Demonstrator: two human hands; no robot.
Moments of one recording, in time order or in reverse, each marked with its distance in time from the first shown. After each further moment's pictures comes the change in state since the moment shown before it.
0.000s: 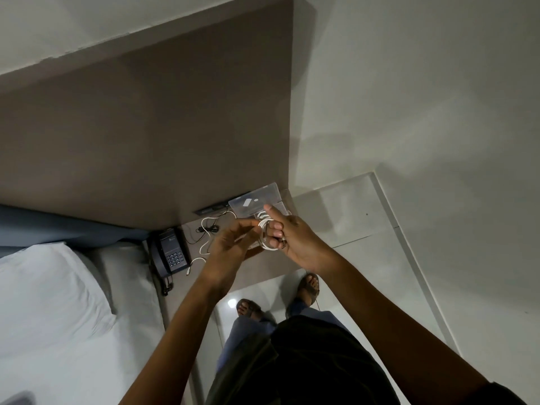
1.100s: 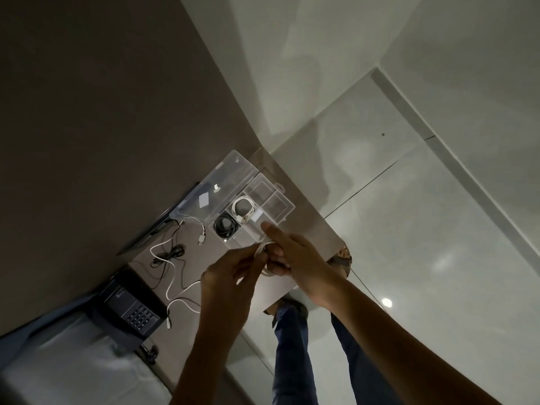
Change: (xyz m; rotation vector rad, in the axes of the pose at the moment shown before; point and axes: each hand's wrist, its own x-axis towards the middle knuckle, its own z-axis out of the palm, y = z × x) left_hand 0.229 -0.219 -0.021 0.679 -0.106 0.179; right_hand 0.218 0.171 -0.141 0.268 0.142 -0.059
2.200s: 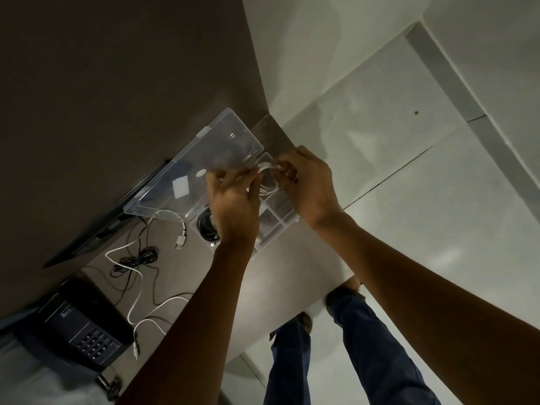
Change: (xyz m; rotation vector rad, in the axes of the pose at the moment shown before) left_hand 0.189 -0.158 0.097 0.434 0.442 0.324; right_hand 0.193 0.029 -0.104 -1.120 0.562 -0.626
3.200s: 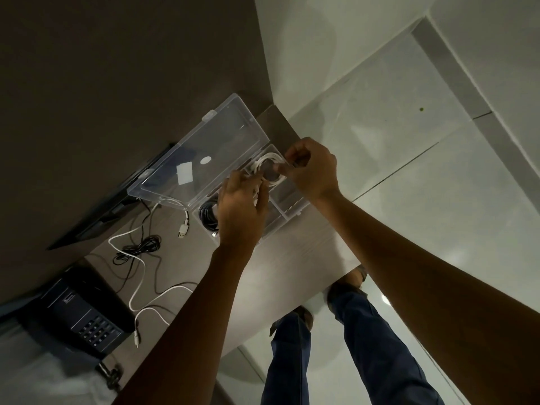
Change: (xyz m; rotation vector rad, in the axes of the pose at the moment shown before) left_hand -0.027 -0.011 -0.005 -0.016 -0.201 -0.034; right_hand 0.006 0.017 0.012 0.103 -0.028 0.313
